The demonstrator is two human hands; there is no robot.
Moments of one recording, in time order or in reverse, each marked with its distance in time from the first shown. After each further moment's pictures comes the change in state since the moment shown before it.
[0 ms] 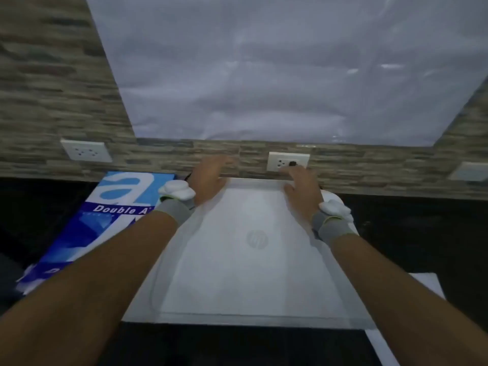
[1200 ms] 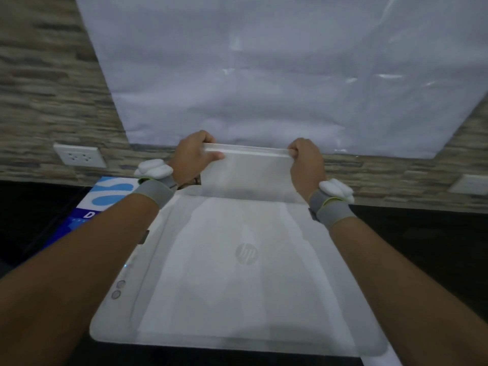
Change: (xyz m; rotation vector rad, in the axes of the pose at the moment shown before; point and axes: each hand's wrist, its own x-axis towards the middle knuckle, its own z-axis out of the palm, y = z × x) left_hand 0.040 0.019 -0.050 -0.148 0.241 -0.197; right_hand 0.055 -0.024 -0.044 0.000 0.300 -0.035
